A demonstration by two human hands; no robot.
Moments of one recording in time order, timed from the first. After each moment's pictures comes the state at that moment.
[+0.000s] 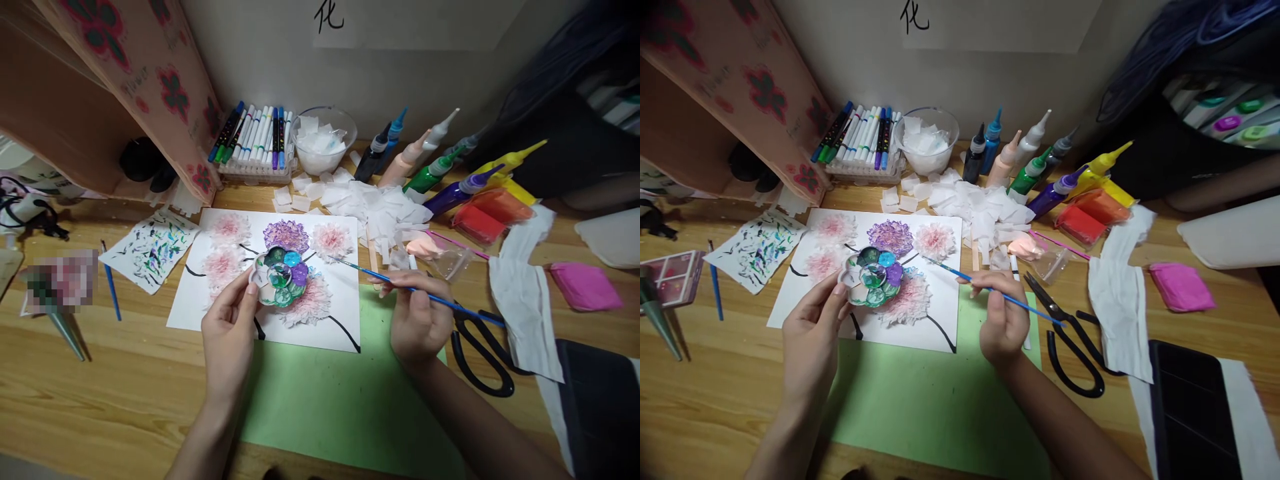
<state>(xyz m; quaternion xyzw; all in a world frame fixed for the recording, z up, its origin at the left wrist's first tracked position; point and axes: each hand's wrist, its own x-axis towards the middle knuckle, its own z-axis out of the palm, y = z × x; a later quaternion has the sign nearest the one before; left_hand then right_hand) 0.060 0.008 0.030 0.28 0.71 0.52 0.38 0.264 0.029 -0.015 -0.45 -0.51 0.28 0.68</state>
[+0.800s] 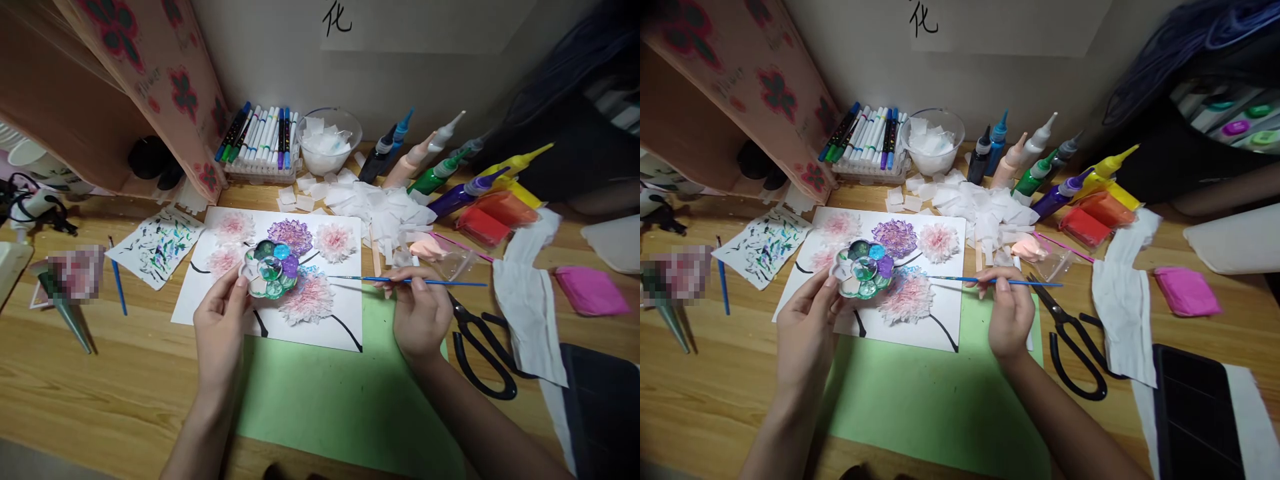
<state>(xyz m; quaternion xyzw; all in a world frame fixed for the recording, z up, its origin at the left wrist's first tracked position) 0.048 0.013 0.026 0.26 0.68 0.56 0.39 0.268 0.031 -0.015 -0.48 -0.43 0.38 0.66</state>
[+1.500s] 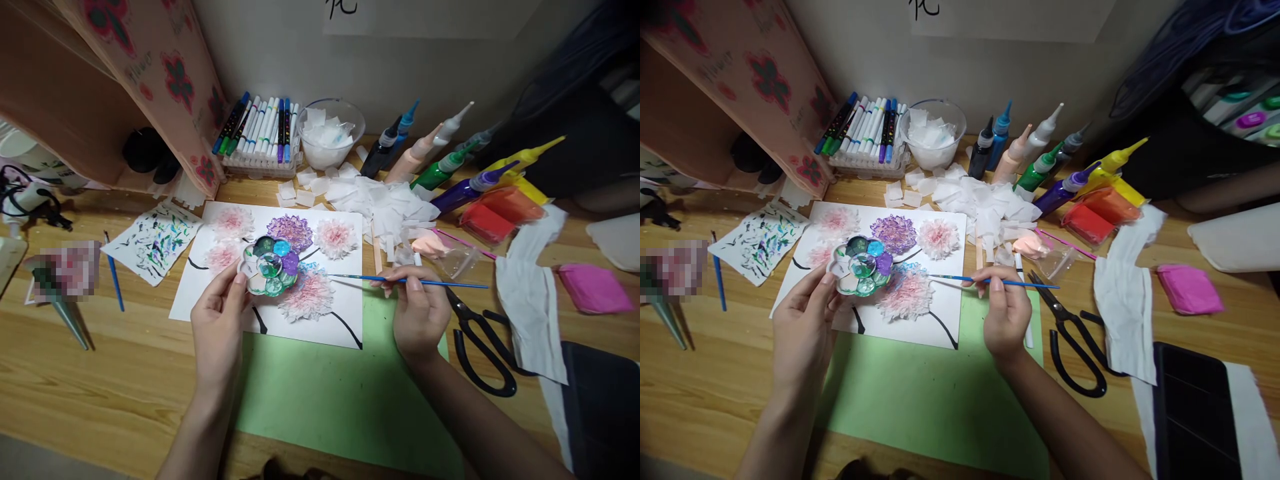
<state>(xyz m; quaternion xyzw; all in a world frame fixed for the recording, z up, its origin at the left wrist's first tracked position) 0.050 0.013 0.028 0.26 0.68 0.56 0.39 0.266 0.028 -0.014 -0.51 -0.46 0.35 0.63</state>
